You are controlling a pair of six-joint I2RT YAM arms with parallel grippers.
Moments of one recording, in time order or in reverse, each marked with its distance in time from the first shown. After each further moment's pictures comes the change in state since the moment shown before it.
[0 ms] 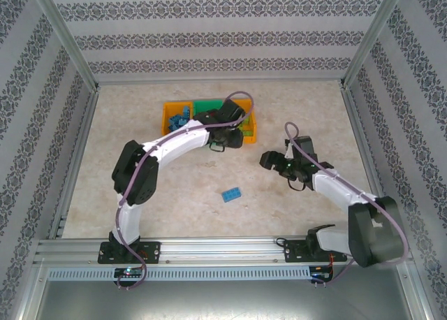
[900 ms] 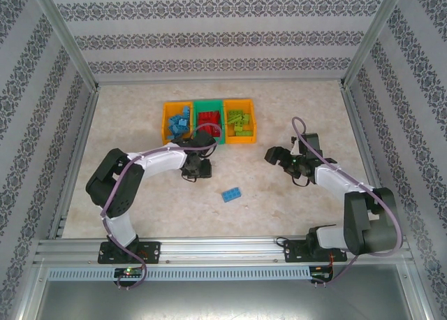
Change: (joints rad) left arm 0.064 -0.253 -0.638 0.094 0.018 -0.198; right arm -0.137 0.103 0.039 0.021 -0.077 0.001
